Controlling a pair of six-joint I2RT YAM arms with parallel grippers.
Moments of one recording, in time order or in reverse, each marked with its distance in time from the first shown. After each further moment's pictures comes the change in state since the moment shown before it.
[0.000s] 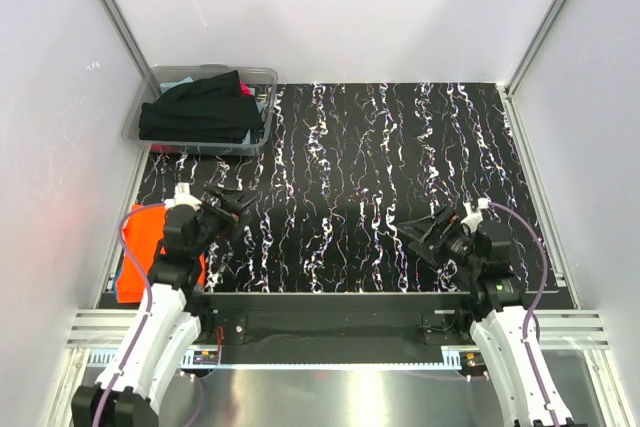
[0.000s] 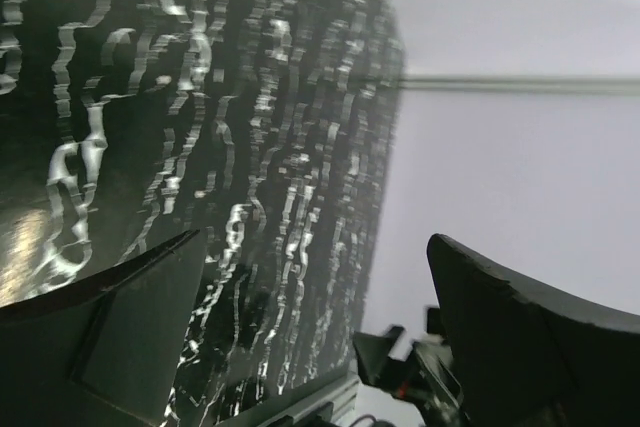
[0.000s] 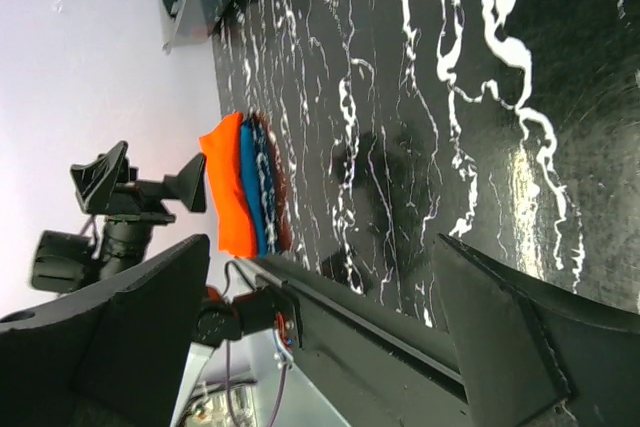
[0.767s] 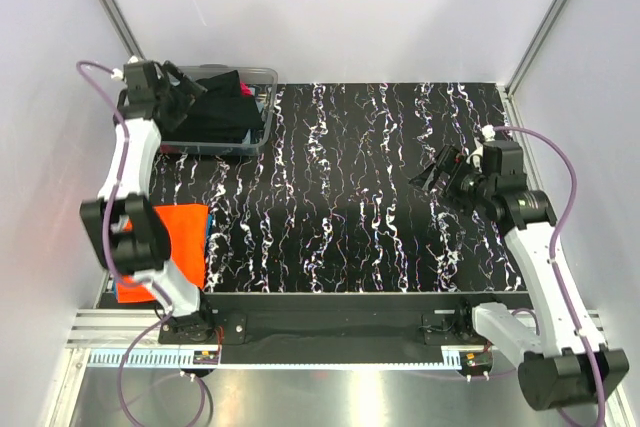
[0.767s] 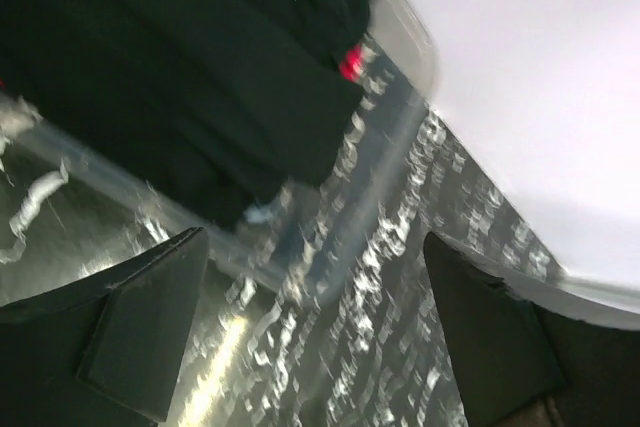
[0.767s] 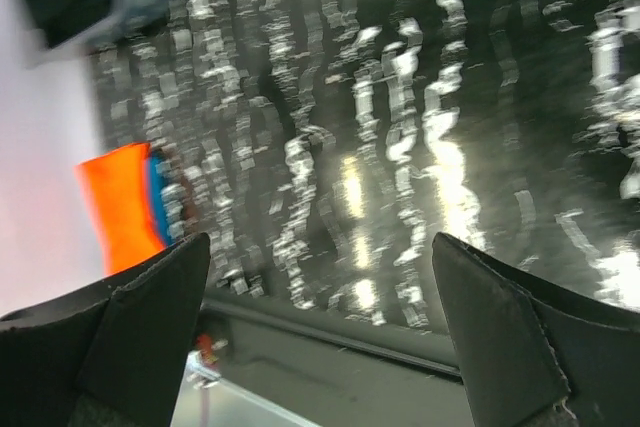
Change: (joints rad) left arm 0.281 1.047 1.198 -0.365 -0.170 0.489; right arm 0.030 0.560 0.773 -0.456 0.233 -0.404
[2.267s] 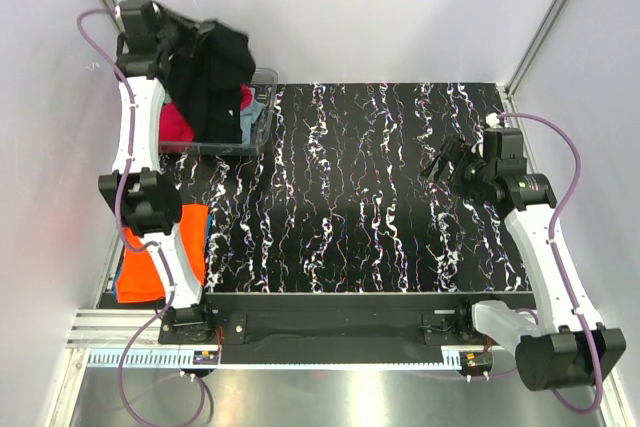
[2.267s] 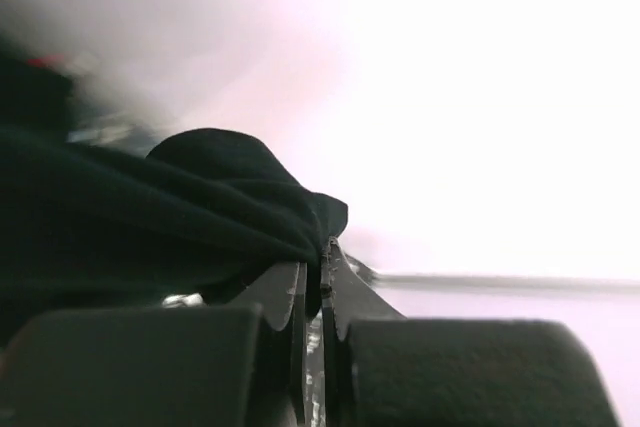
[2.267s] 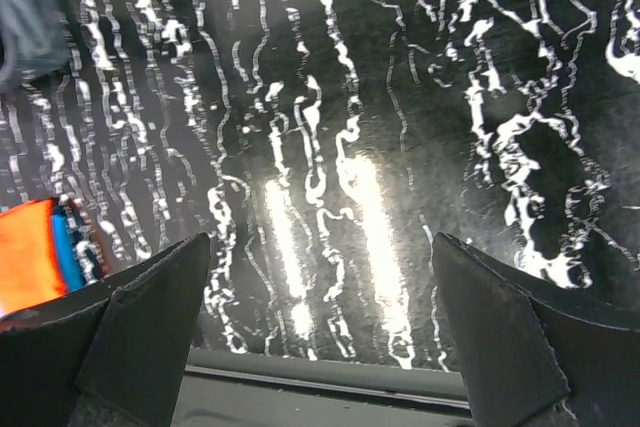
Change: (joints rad) left arm -0.045 0.420 0.749 -0.068 0.187 -0.252; right arm -0.023 0.151 0.107 -0.049 0.192 -0.127
